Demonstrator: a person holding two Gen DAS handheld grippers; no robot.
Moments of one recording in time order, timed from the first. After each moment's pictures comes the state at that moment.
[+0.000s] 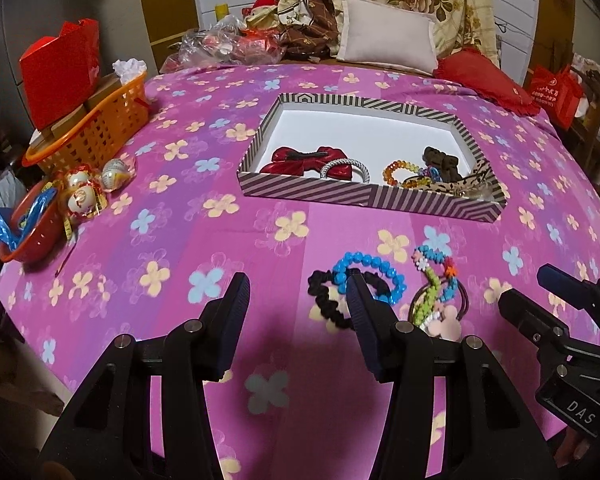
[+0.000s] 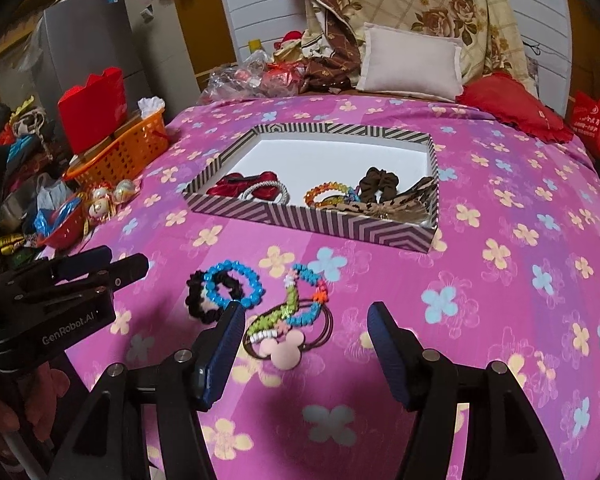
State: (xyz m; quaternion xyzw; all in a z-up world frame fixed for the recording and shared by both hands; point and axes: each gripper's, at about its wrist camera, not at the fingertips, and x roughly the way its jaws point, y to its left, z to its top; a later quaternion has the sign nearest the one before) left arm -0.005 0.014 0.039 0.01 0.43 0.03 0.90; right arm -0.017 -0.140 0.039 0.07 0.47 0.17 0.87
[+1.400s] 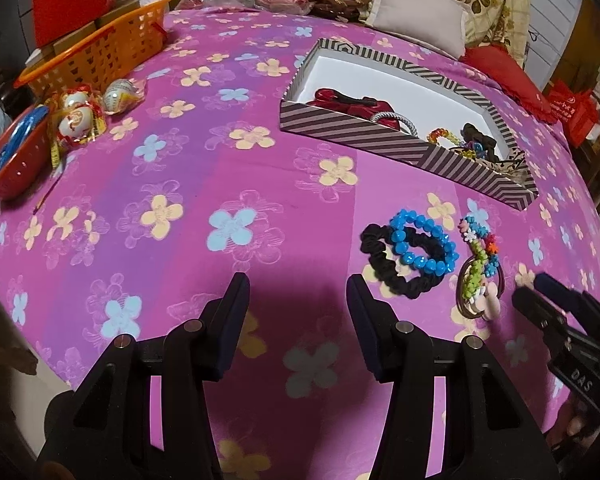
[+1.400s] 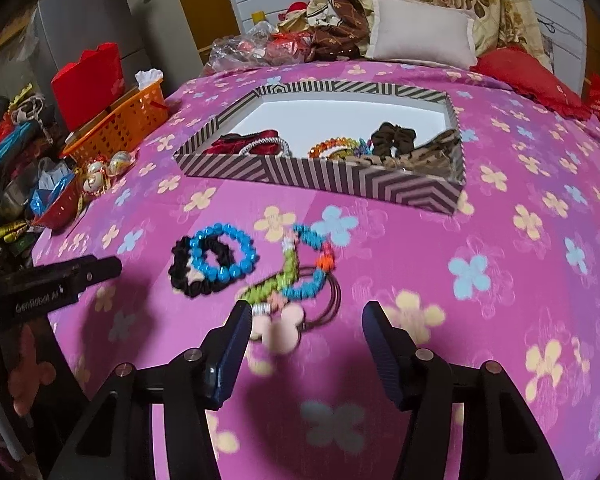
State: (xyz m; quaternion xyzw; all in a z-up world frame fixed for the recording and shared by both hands) left arm 0.003 0.070 -0.004 -0.07 0.50 0.03 0.86; right arm 0.004 -0.129 -0.003 0.07 0.50 0.19 0.84
